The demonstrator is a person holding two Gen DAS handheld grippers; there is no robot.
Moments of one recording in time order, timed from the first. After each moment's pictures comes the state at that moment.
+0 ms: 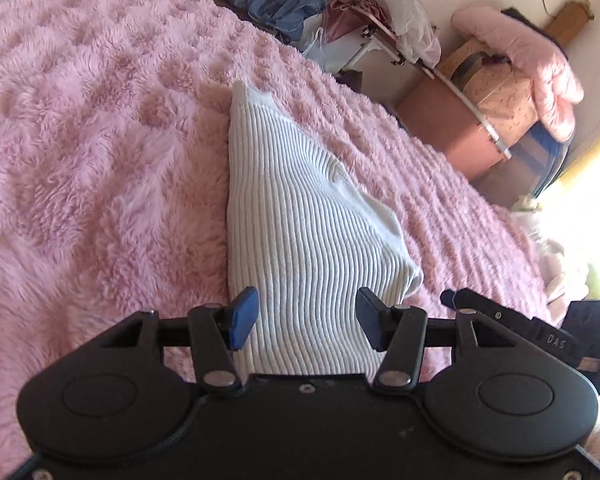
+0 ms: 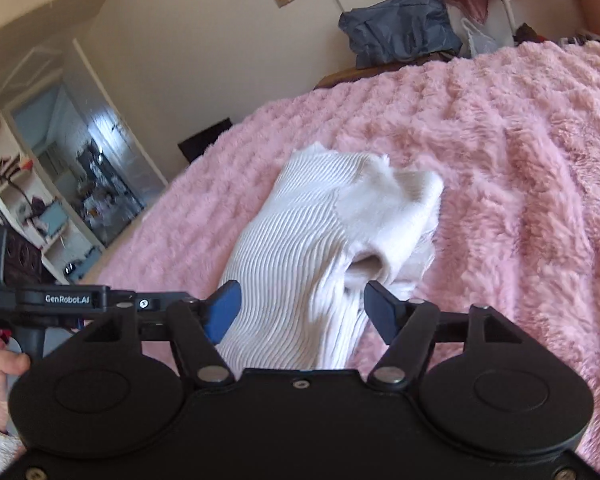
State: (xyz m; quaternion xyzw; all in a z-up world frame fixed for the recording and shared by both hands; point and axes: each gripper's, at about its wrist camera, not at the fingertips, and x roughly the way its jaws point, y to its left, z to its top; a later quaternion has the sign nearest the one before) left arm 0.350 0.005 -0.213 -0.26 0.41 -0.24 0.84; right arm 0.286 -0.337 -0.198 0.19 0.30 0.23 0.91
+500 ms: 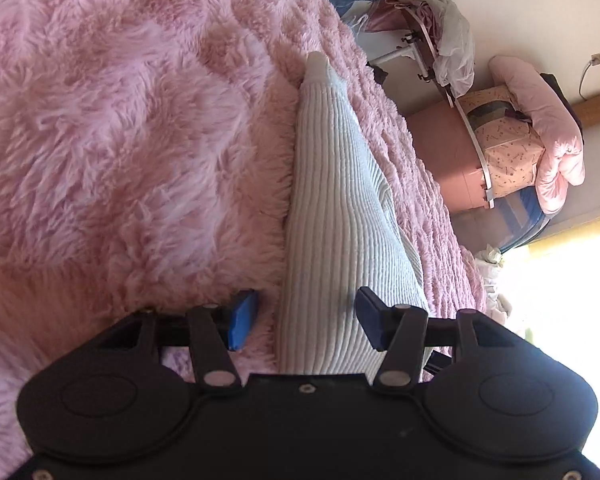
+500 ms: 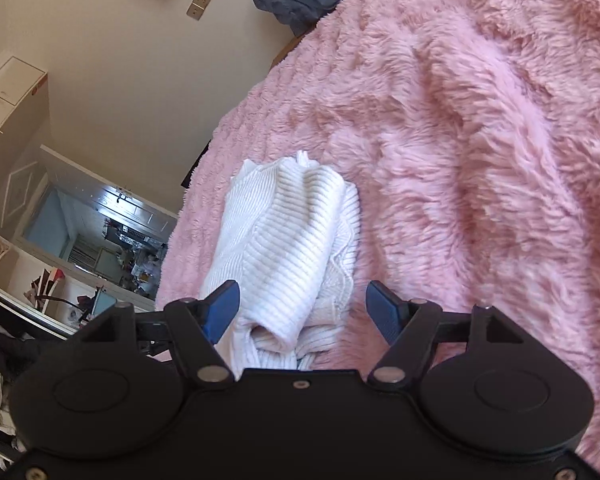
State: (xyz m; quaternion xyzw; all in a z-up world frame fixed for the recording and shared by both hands) left arm 0.420 0.040 -0.280 -0.39 0.46 -0.25 0.75; right arm 0.364 -0.386 -0.252 0.37 0.38 0.23 0.82
